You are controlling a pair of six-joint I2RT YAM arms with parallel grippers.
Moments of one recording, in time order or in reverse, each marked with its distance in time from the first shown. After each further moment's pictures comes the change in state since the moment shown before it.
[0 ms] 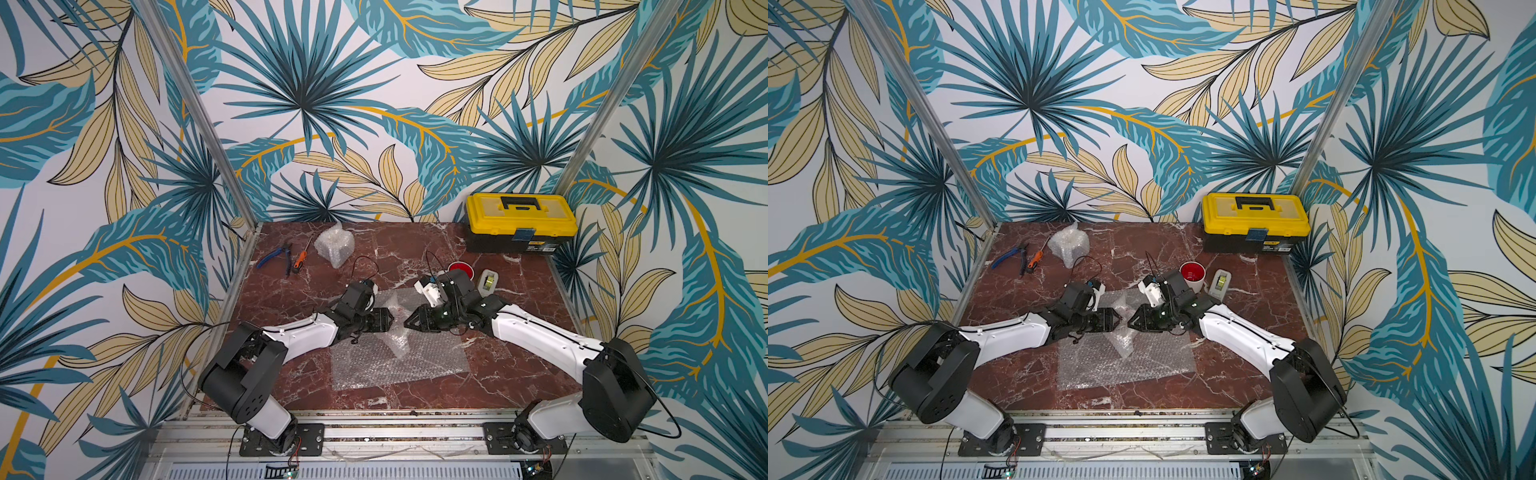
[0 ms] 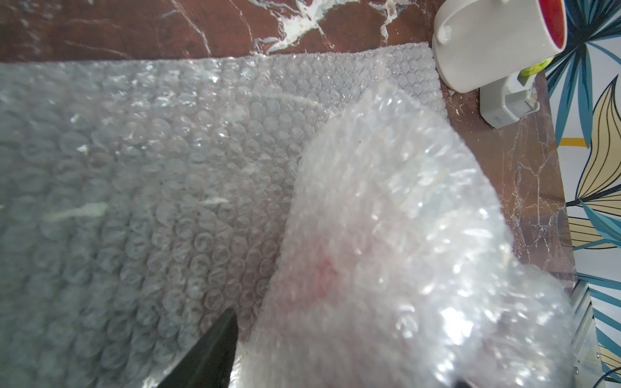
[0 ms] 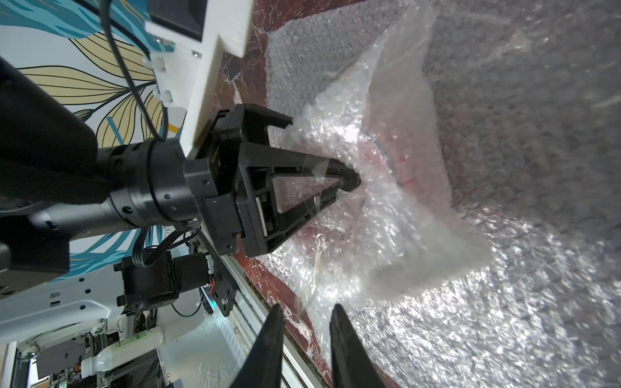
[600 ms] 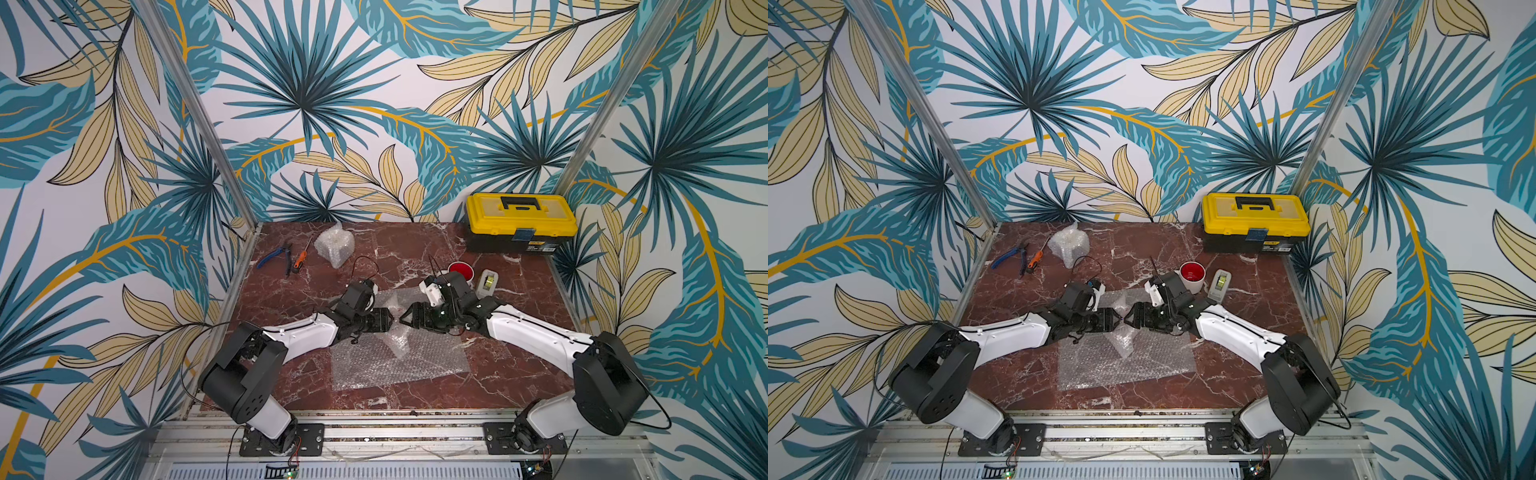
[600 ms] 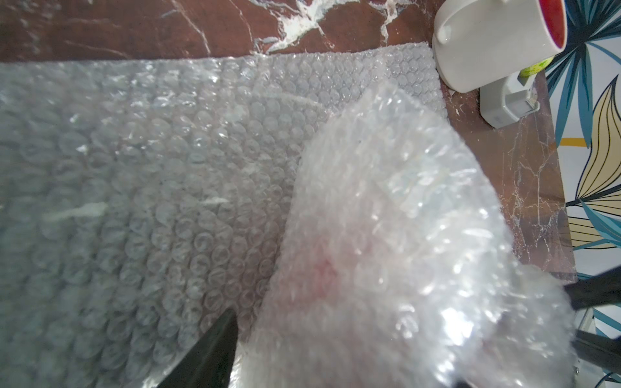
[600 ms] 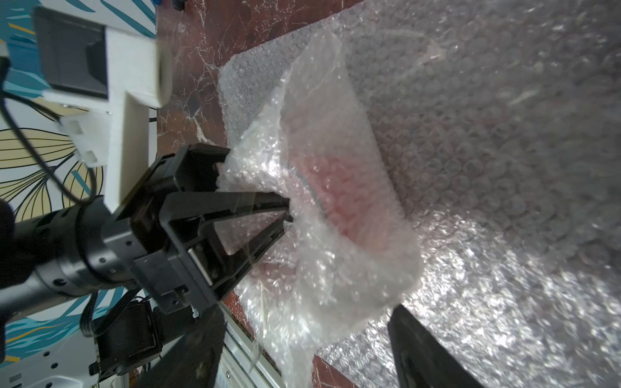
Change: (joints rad) left arm 0.000 0.001 0.000 0.000 0.000 0.000; right arm -0.001 0.064 -0.020 0.076 0.116 0.120
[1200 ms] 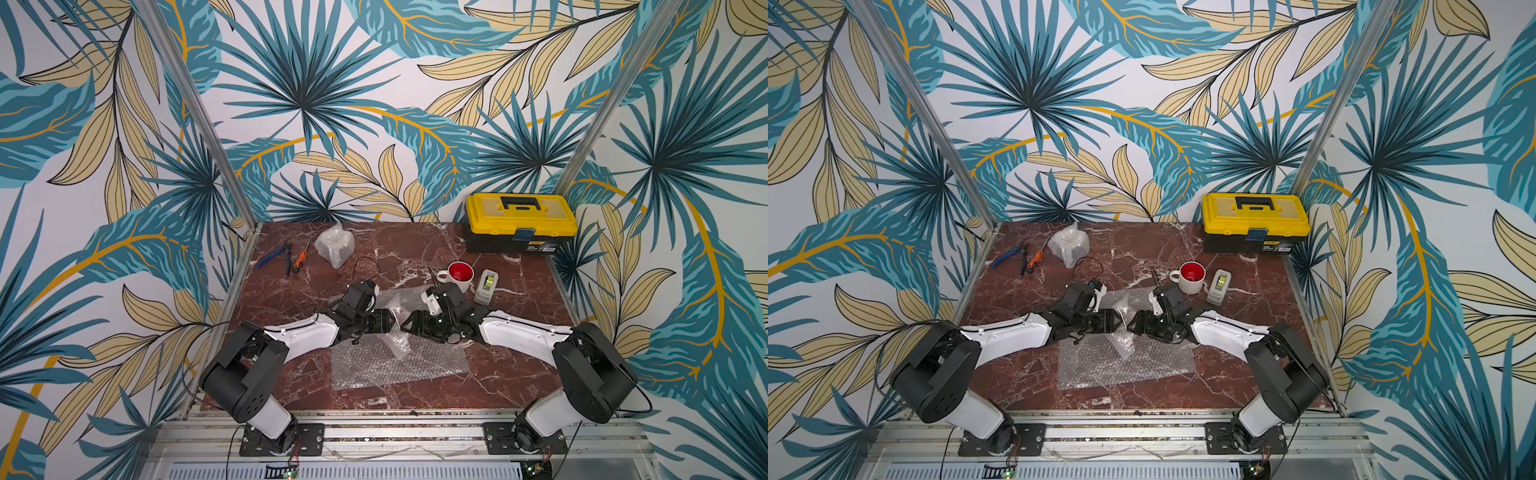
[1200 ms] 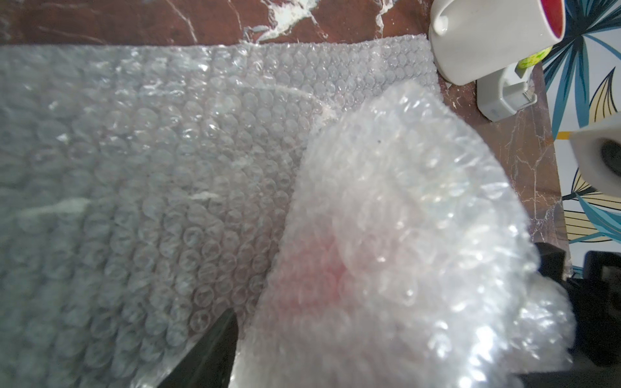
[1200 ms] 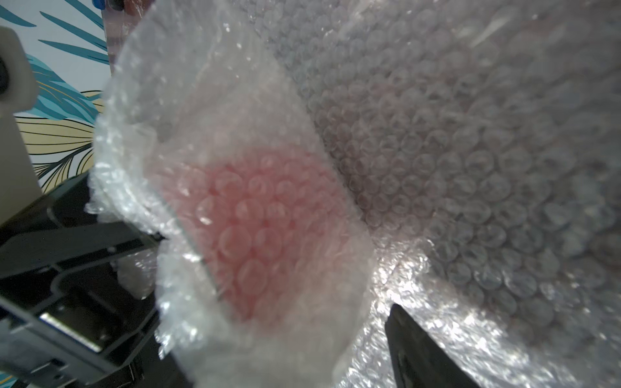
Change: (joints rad) left arm -0.003 0.006 0.000 0.001 0.009 -0.001; right arm 0.000 0.063 -0.103 0.115 0.034 0.080
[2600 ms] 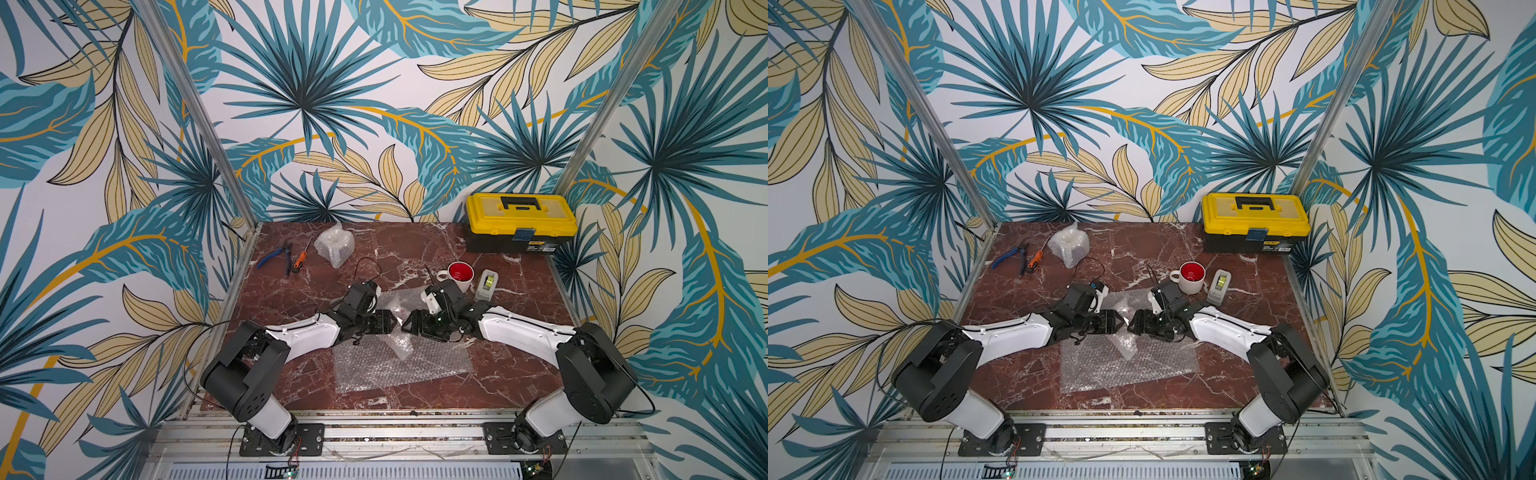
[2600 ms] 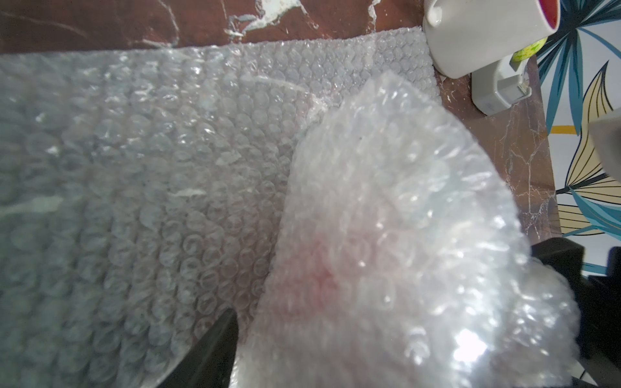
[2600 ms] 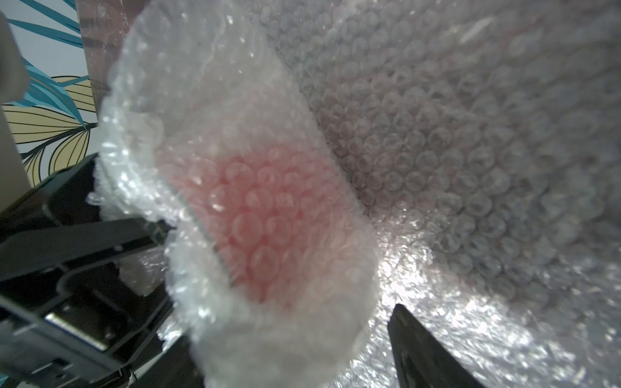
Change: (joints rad) left arm -0.006 0.007 0.001 0.007 0.013 -0.002; right arm 0.010 -0.032 0.063 -0.132 0.034 -0.057
